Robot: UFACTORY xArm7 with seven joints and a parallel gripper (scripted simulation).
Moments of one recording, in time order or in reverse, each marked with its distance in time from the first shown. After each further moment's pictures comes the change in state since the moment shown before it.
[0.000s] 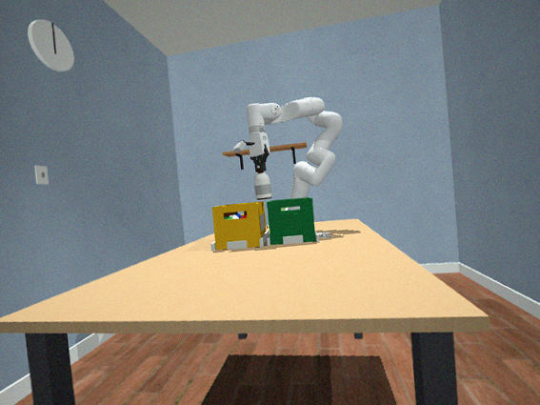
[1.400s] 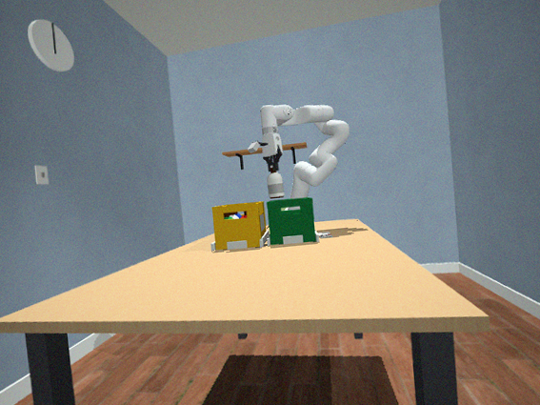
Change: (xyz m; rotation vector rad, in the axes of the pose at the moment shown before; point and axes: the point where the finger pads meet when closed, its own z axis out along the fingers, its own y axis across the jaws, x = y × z) arm -0.073 -0.007 0.000 0.000 0.000 0.000
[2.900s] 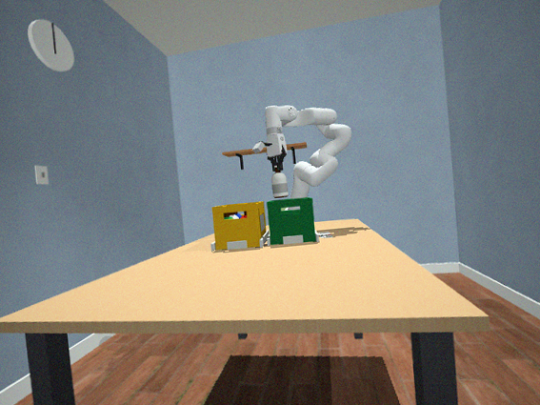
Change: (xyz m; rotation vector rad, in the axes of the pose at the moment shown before) arm -0.026 -0.001 0.000 0.000 0.000 0.000
